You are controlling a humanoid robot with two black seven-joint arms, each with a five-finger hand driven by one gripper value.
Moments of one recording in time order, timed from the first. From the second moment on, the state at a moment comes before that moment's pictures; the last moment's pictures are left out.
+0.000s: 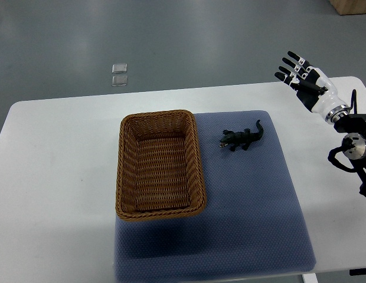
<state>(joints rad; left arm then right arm) 0.00 0.00 -0.05 -0.16 0.06 0.11 0.01 0.65 -0.29 1.09 0.63 -0.59 0.38 0.27</state>
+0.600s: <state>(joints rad) 0.00 0.00 -0.05 -0.16 0.06 0.11 0.01 0.82 -0.47 0.76 0.86 -1.35 0.44 0.47</state>
